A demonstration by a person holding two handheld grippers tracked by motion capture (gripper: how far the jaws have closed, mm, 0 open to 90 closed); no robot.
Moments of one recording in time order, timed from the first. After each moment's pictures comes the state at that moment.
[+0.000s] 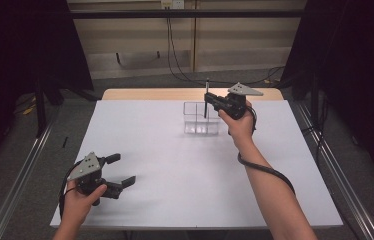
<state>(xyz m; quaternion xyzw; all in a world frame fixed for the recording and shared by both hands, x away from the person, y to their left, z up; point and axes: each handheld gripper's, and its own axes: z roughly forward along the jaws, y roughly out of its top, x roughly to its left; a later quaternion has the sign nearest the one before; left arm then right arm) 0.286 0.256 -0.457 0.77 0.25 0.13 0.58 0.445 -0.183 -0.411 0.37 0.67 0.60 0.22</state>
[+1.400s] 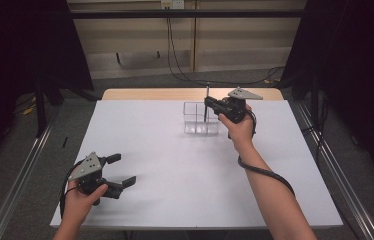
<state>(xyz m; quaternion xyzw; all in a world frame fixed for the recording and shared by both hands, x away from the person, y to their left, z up) 0.287 0.255 -0.458 0.77 0.24 0.13 0.57 0.440 -0.183 -0.422 0.38 0.67 0.60 0.21</state>
